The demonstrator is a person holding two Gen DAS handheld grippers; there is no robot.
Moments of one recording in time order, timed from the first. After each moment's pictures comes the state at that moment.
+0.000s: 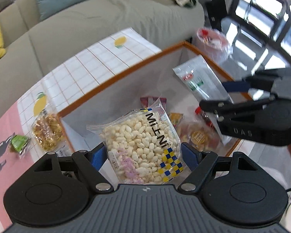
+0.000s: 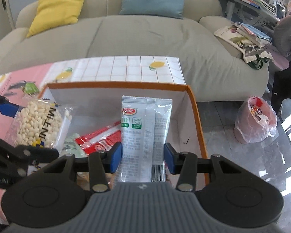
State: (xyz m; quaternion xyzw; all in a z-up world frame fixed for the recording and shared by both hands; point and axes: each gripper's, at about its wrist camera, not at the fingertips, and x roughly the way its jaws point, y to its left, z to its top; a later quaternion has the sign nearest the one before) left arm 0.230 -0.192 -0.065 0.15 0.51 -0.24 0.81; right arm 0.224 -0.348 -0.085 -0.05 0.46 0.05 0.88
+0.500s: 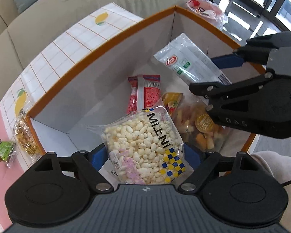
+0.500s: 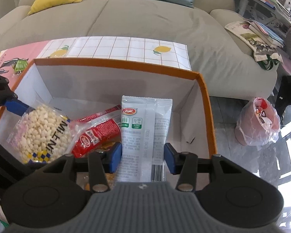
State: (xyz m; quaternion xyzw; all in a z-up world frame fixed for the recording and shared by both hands) left arm 0.247 -0.211 -0.109 0.20 0.56 -0.26 0.76; right arm 0.246 -0.345 -0.122 -0.09 0.49 0.06 0.86
